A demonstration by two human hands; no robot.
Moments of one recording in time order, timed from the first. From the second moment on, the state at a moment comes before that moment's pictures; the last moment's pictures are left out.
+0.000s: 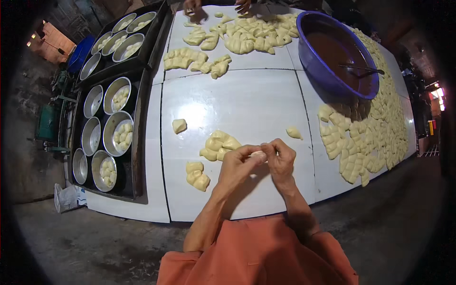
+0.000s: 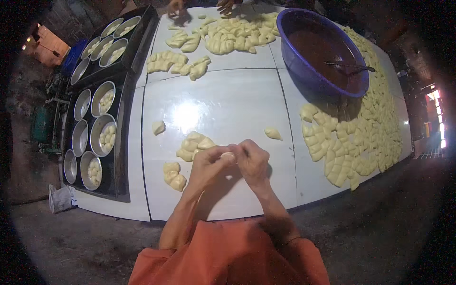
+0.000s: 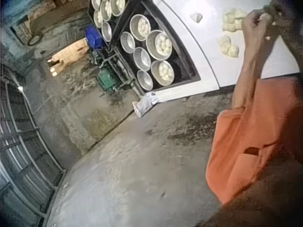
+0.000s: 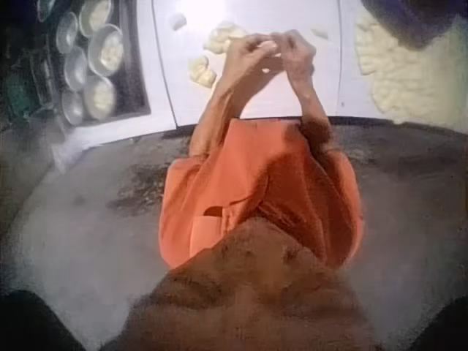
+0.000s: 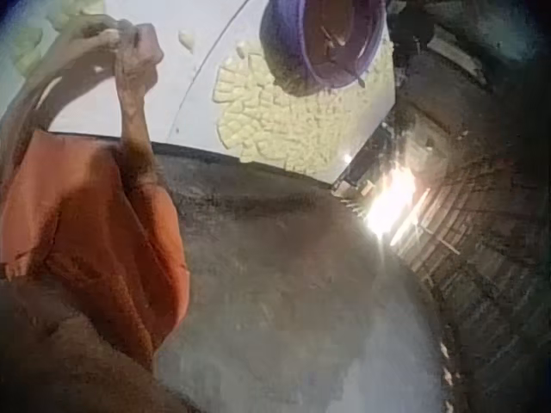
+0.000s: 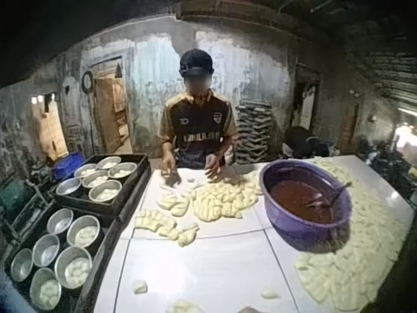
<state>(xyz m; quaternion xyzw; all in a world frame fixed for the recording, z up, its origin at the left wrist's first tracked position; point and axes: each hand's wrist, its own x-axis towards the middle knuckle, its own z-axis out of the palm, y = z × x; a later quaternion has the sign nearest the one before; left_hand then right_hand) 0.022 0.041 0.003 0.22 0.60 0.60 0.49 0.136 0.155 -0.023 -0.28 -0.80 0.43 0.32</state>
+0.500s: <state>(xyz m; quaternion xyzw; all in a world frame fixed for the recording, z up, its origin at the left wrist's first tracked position) 0.002 -0.009 -0.007 0.38 0.85 0.35 0.09 0.154 0.137 -0.013 -0.31 -0.85 0.40 0.15</state>
